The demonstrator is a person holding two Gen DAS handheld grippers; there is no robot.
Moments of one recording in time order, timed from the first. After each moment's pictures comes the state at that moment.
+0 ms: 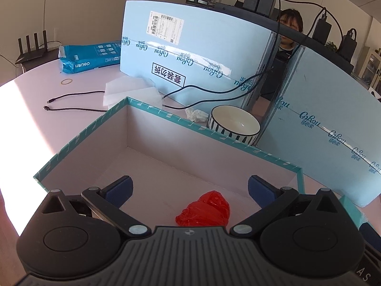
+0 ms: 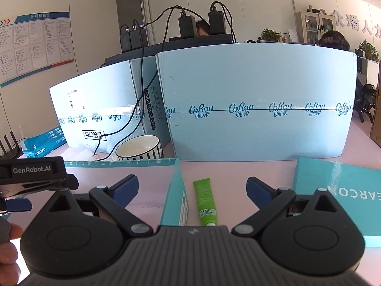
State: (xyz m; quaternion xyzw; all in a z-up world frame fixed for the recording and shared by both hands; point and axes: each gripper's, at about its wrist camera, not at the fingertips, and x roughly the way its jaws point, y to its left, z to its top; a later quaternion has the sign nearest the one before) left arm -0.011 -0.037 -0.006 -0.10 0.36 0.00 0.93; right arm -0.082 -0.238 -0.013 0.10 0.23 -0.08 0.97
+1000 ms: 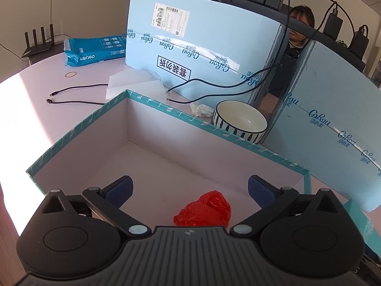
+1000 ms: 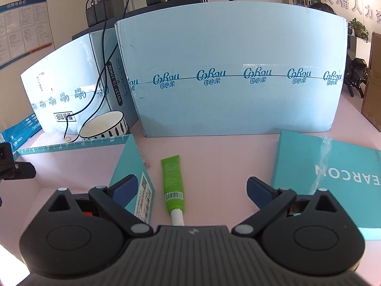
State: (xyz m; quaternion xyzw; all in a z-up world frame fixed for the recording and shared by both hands) left arm 0.006 -0.045 -0.013 -0.10 0.38 0.03 0.92; right arm -0.057 -0.284 -0.042 0.11 0.30 -0.11 0.94
